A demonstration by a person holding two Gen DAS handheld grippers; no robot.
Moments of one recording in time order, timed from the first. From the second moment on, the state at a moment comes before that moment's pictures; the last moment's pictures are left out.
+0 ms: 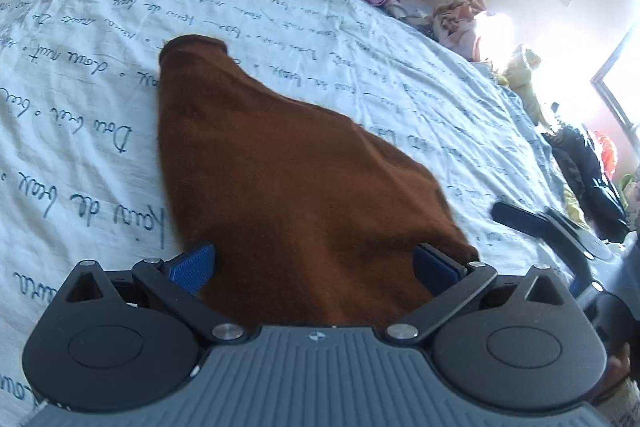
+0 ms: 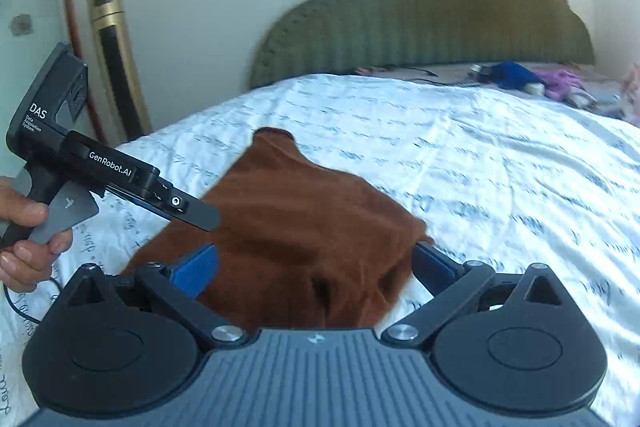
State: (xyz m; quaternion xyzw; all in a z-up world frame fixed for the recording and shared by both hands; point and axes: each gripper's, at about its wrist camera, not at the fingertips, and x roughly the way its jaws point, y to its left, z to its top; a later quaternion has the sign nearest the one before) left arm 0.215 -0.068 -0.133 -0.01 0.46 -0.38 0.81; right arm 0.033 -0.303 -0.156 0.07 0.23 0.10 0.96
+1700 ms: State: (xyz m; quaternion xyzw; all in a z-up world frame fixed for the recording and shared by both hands) left arm 0.204 -0.120 -0.057 0.11 0.30 -0.43 0.84; right arm 0.067 -0.344 -0.122 0.28 0.28 0.14 0.91
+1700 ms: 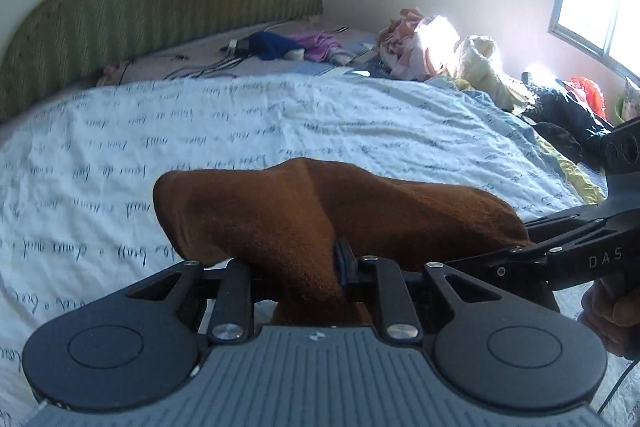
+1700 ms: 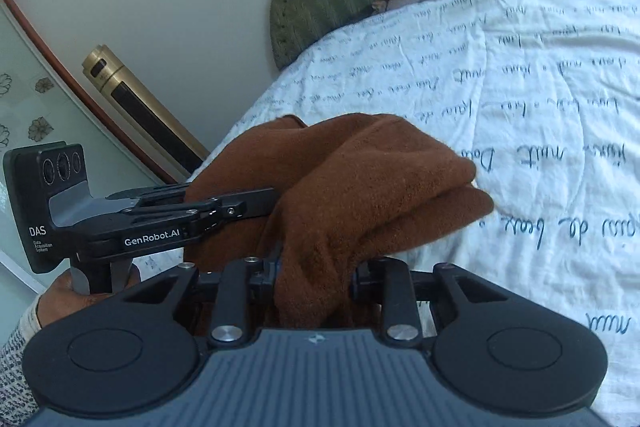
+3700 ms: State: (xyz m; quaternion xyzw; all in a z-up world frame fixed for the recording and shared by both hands) left arm 0.079 -0.050 -0.138 -0.15 0.45 -0.47 0.74; right arm -0.105 -0.322 -0.172 0.06 0.22 -0.05 0.97
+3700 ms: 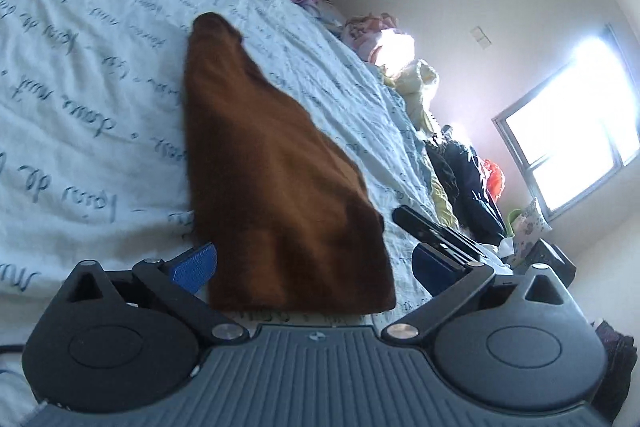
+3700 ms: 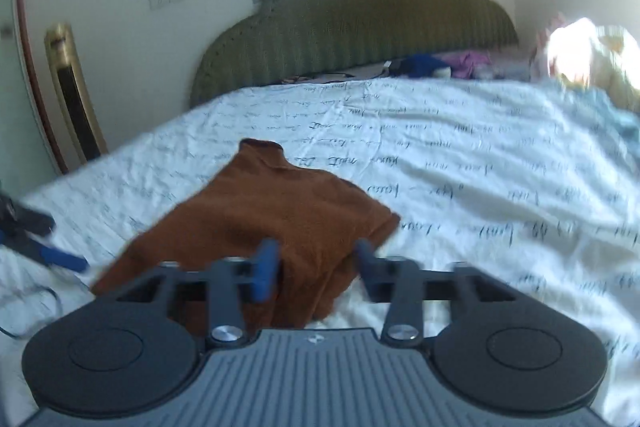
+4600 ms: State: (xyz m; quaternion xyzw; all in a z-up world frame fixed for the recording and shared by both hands) left arm 0.032 -0.122 -0.174 -0.01 0.39 -0.42 0.82; right arm 0.008 -0.406 -0.219 0.13 0.30 -0.11 0.94
